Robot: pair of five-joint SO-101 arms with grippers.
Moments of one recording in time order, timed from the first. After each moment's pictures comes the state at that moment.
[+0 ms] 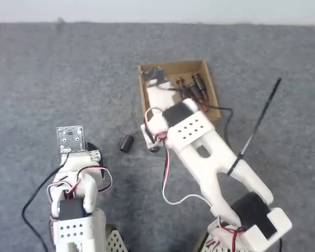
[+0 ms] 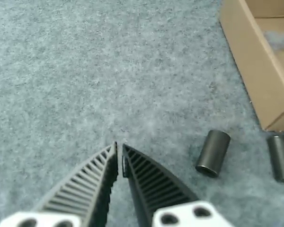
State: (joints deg) left arm -13.3 -97.0 97.5 53.8 3.5; right arm -40.4 -5.9 16.8 70.0 -14.1
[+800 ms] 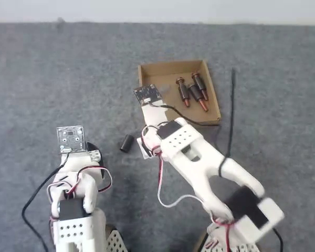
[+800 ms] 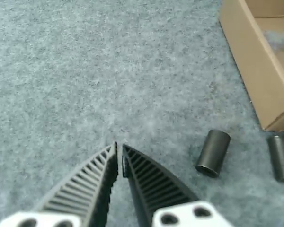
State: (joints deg) left arm -13.3 -97.0 97.5 53.8 3.3; right arm -42.3 1.9 28.4 51.0 -14.1
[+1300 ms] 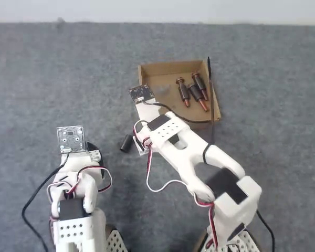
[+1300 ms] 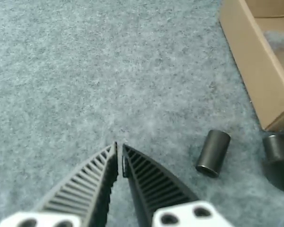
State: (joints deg) left arm -13.3 -97.0 97.5 53.8 3.3; right arm -42.3 15.0 19.3 51.0 -14.1
